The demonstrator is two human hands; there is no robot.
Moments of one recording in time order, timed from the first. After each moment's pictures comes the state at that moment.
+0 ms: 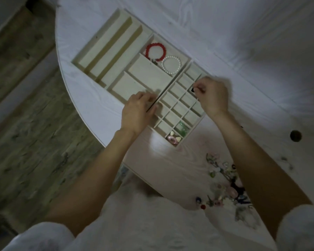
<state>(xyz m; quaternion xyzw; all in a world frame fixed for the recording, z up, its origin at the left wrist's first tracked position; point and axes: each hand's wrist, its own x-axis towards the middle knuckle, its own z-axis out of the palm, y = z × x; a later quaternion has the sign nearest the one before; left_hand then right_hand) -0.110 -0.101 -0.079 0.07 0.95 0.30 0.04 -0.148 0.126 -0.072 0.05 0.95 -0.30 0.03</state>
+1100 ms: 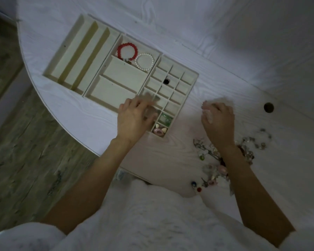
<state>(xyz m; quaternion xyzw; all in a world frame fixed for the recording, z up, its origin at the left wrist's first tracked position) -0.087 -0.078 -0.072 0.18 0.96 0.23 0.01 -0.018 0.171 -0.075 0.14 0.97 -0.19 -0.05</state>
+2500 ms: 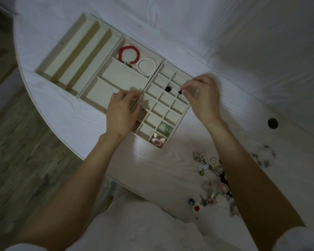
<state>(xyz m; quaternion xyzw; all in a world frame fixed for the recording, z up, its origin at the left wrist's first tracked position) -0.125 -0.084 -0.076 0.10 0.94 0.32 0.02 -0.125 0.146 -0.048 0.07 0.95 -0.31 -0.05</state>
